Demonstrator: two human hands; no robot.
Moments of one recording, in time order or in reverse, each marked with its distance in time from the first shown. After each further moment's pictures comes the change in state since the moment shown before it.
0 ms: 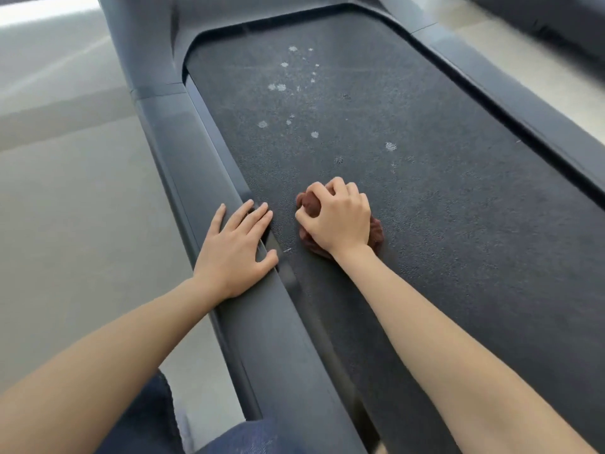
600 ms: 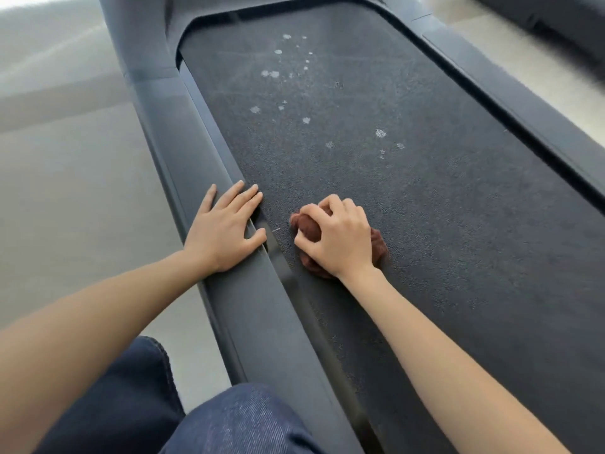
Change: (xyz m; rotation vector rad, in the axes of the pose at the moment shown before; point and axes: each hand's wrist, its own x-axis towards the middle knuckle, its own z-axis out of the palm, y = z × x) left_hand -0.001 0.004 -0.002 -0.015 0.000 0.011; right_hand -0.058 0.015 -0.033 0.071 -0.095 -0.118
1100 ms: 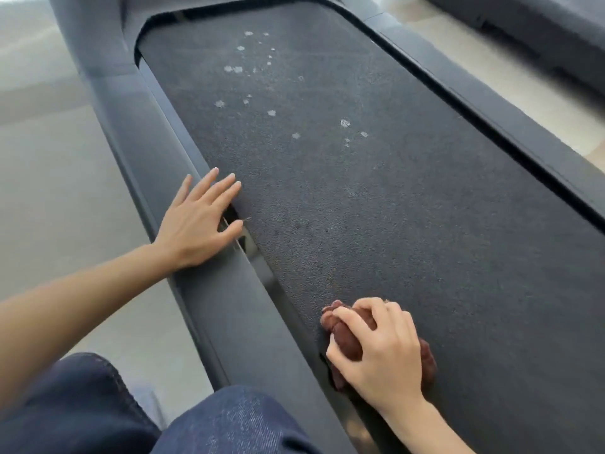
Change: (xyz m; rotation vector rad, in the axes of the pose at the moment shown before) left_hand -0.007 0.010 -0.010 -0.086 0.045 0.099; right_hand -0.185 0.024 -0.035 0.000 0.157 0.067
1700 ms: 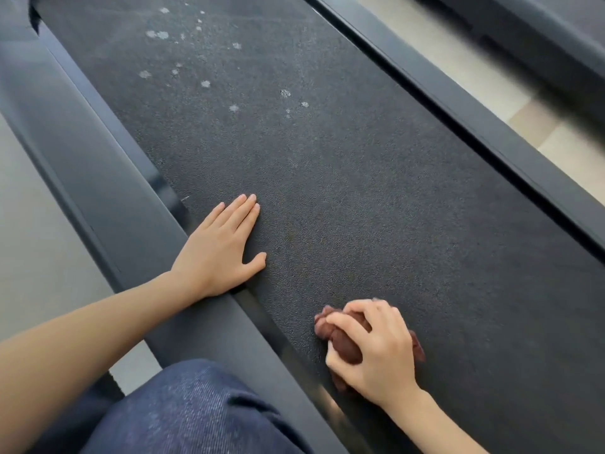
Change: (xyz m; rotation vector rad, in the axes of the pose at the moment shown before) left_hand -0.021 0.100 0.035 -0.057 -0.108 0.257; right_hand -0.056 0.034 -0.038 0.024 -0.023 0.021
